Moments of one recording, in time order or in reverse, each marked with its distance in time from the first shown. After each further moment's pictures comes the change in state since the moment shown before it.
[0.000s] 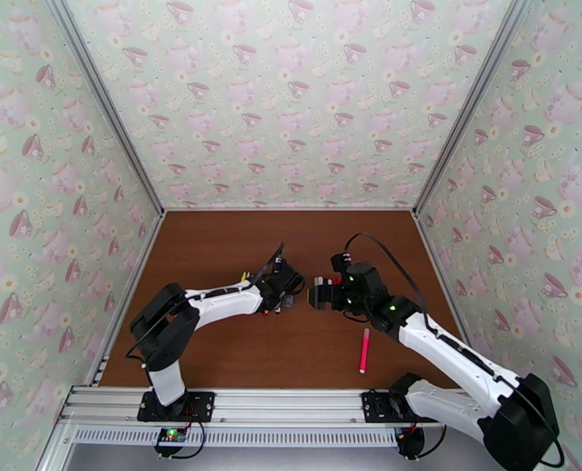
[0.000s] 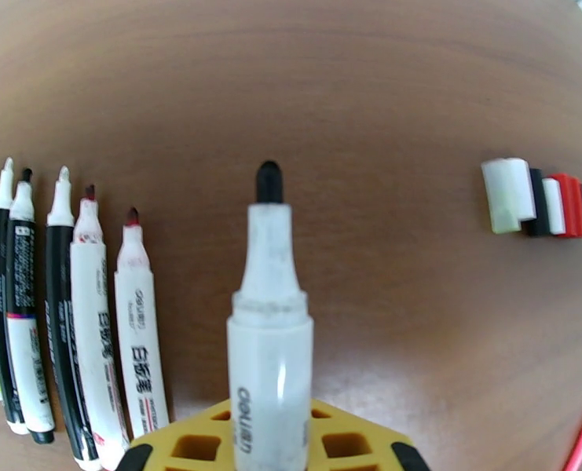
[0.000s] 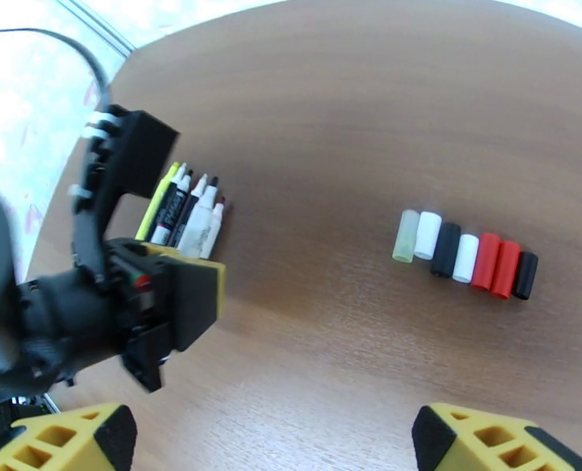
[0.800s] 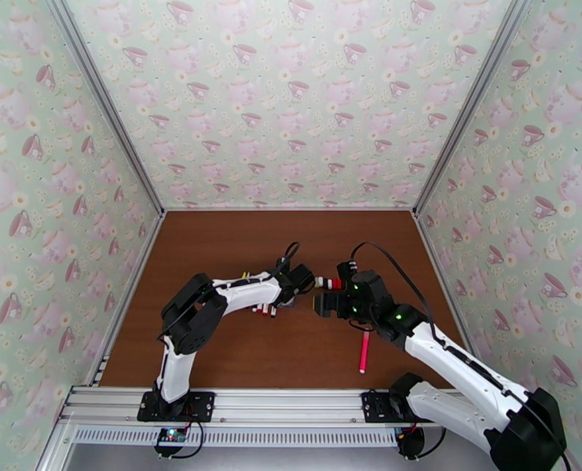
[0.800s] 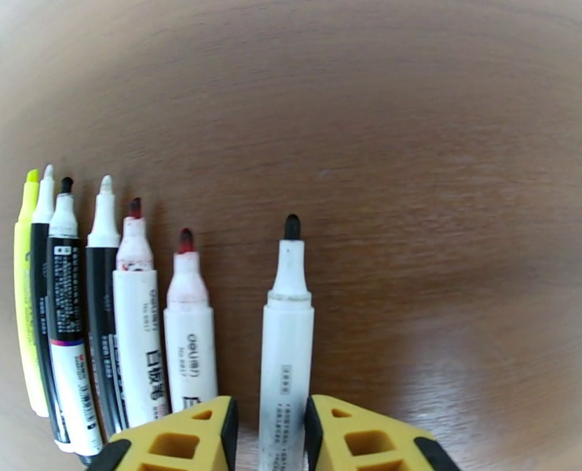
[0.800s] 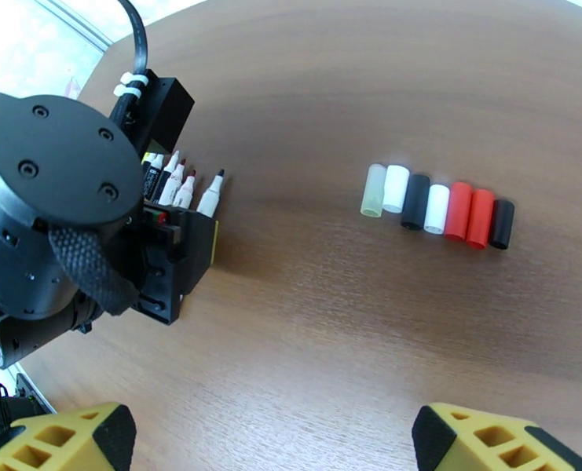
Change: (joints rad) left arm -0.007 0.186 0.195 -0.245 -0.156 0.003; right arm 0.000 -0.061 -0.063 -0.059 0.031 0.023
